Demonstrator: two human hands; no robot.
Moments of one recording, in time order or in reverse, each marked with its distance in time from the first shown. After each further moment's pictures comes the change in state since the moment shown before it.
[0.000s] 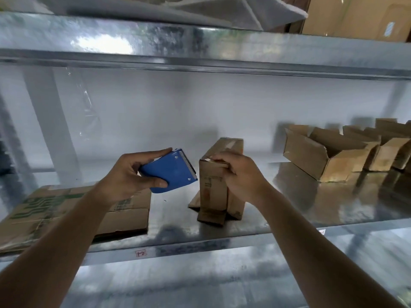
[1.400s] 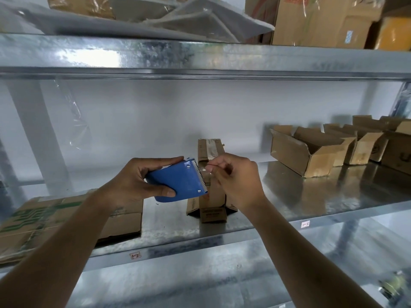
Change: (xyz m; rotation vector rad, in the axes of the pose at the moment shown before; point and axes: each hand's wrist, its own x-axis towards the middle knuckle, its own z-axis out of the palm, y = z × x) left_hand 0.006 0.026 0.025 0.119 -0.196 0.054; right_hand -0.032 -0.032 -0.011 0.252 0.301 0.134
